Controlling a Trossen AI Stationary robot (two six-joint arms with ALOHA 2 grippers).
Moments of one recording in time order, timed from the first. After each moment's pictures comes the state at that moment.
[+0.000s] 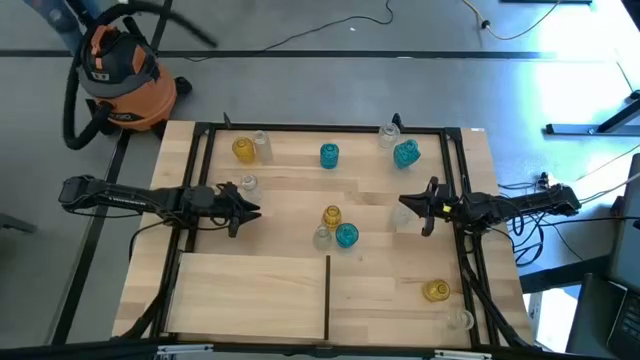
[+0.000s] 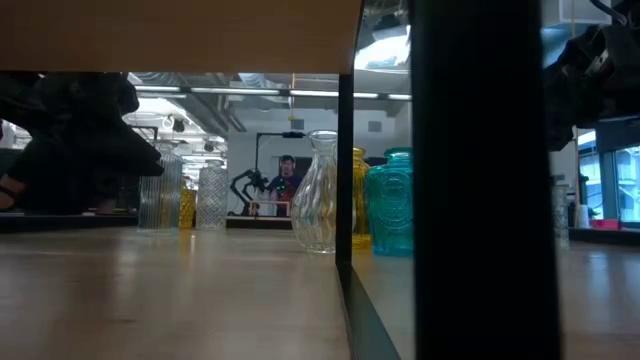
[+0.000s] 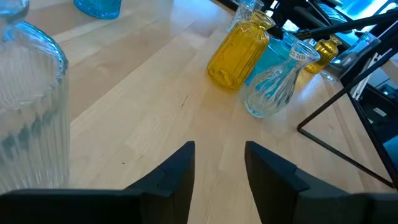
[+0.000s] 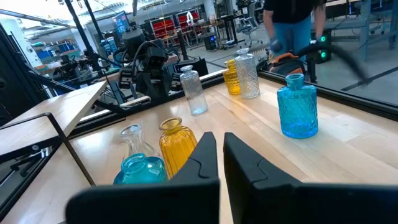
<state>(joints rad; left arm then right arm) 0.00 0.42 0.01 0.03 -0.12 -0.54 0.21 0.13 0.01 0.07 0.43 0.28</state>
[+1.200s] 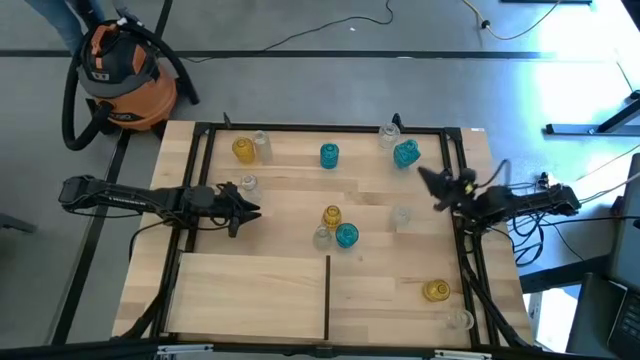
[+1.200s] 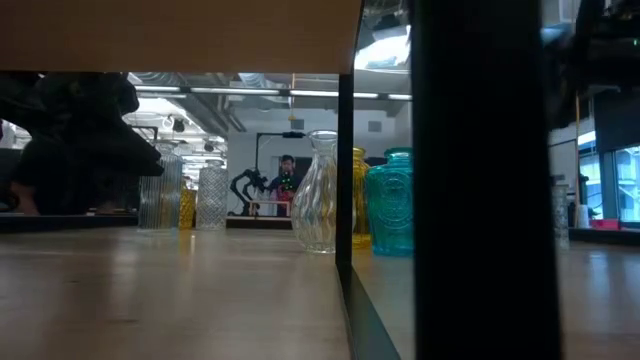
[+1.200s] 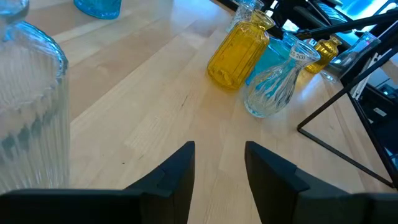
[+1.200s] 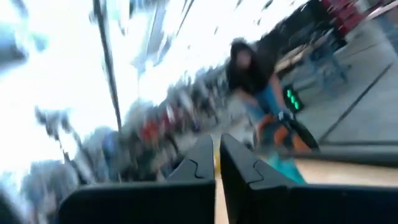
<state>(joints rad) 0.00 0.42 0.01 0.03 -0.12 -0.54 0.21 0.13 0.01 0.56 0.73 0.41</state>
